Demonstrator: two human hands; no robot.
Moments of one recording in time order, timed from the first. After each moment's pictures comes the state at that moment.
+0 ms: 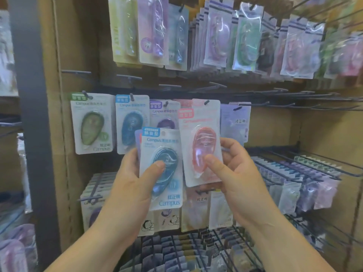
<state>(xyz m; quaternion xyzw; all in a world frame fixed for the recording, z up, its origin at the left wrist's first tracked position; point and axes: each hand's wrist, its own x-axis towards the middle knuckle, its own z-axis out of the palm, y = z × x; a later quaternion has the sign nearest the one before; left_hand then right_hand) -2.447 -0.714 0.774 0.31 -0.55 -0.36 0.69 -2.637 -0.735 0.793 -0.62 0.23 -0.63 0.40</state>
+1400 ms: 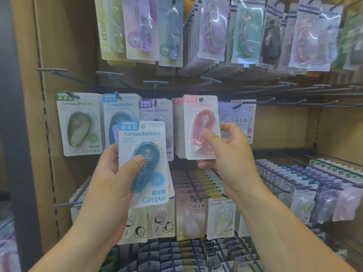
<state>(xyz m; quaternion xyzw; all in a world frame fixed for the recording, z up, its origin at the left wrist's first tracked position) -2.458 -0.724 0.783 0.34 -0.49 -0.30 0.74 -2.646 -0.797 0.824 -0.59 0.27 -0.67 0.37</state>
